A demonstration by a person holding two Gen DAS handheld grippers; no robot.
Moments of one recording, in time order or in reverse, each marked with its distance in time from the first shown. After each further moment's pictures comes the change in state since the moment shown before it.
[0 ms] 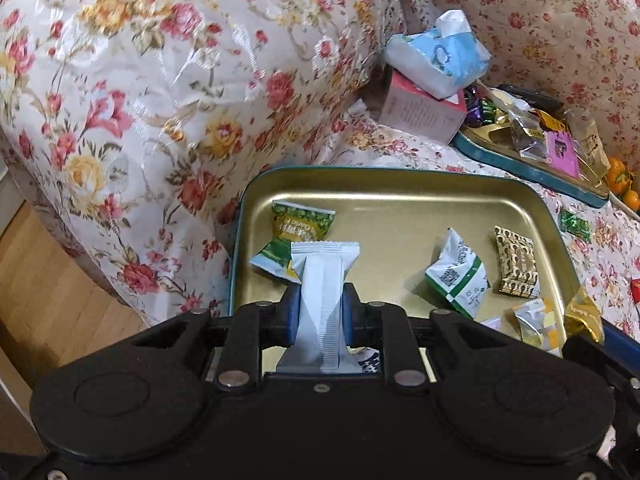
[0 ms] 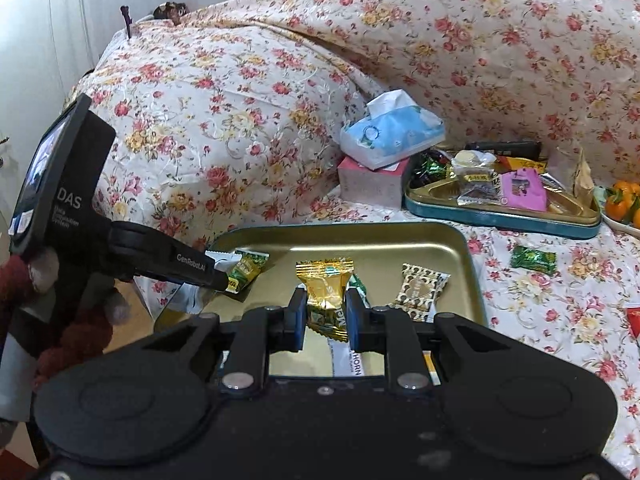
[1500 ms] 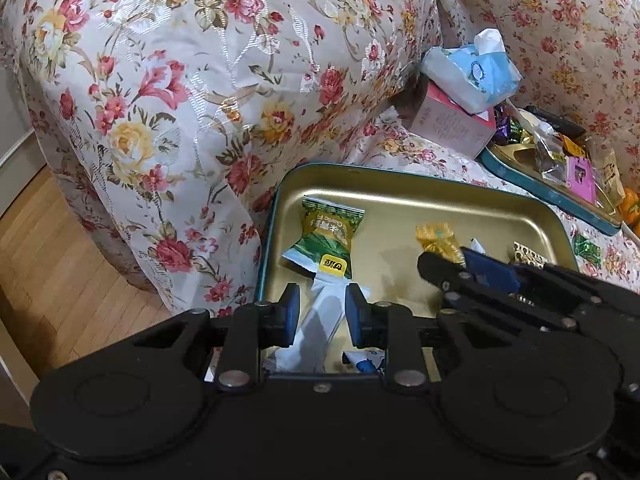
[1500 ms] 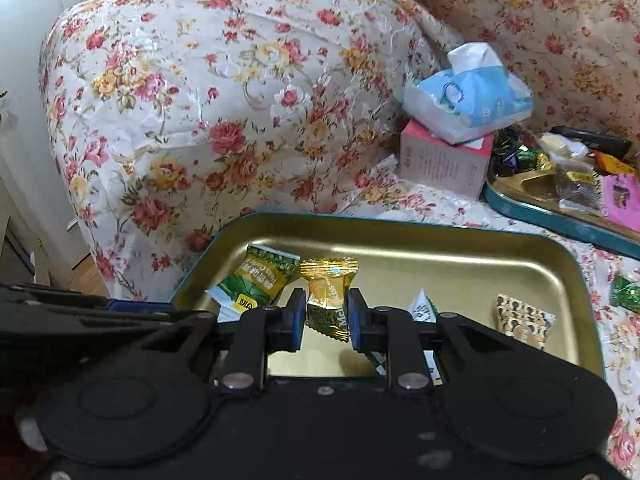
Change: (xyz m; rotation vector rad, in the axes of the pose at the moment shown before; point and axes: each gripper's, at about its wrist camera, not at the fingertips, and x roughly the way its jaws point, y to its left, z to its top) left arm -0.013 0.013 -0.009 -0.110 -0.013 0.037; right arm 0.126 0.044 0.030 -0.080 0.150 0.044
